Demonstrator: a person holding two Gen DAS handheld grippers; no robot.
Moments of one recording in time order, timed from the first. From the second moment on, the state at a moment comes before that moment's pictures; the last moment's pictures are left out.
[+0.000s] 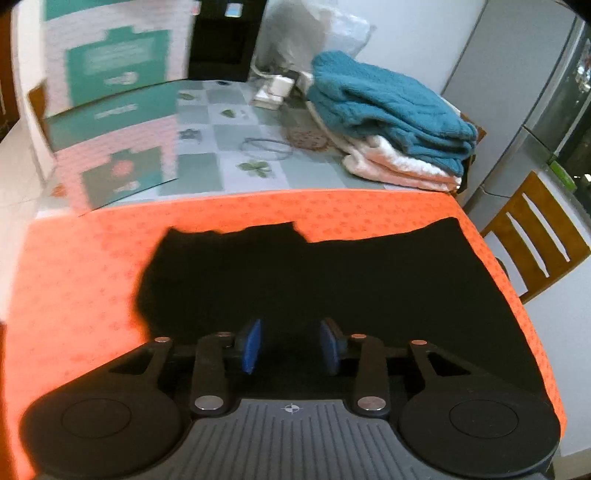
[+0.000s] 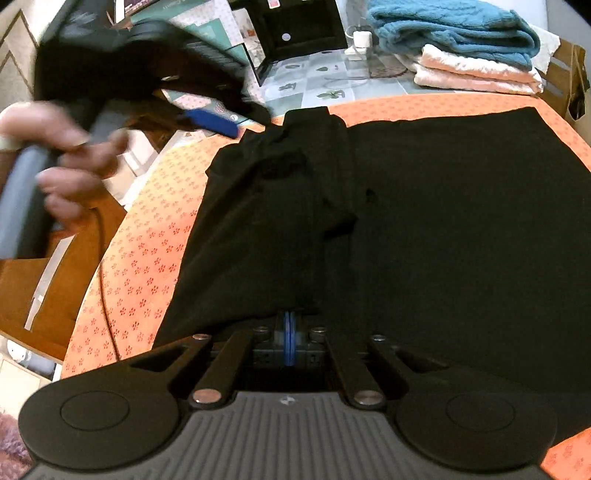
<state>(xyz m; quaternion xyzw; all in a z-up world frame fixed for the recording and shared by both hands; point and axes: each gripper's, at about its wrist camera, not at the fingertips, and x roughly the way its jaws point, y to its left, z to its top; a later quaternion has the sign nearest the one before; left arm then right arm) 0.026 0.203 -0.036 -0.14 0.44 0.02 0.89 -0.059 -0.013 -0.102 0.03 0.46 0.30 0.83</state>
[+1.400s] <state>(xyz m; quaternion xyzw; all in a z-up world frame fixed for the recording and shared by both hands) -0.089 0.139 -0.036 -0.22 0.45 0.12 0.86 0.000 -0.224 -0.080 0.00 0.46 0.17 0.87</state>
